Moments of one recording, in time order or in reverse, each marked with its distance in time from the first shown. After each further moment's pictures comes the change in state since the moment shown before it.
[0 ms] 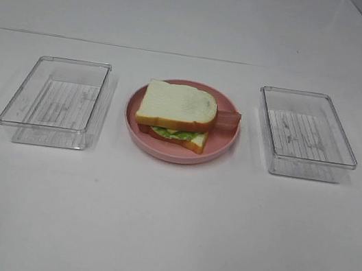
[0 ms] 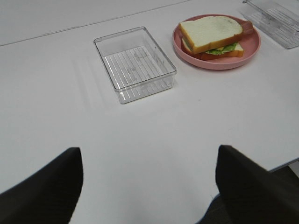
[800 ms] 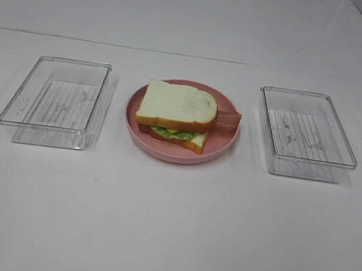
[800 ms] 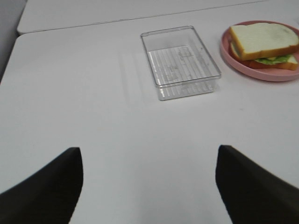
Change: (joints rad) left arm 0.224 0.000 0.000 0.000 0.000 0.002; right arm -0.117 -0.002 0.000 0.001 -0.001 0.000
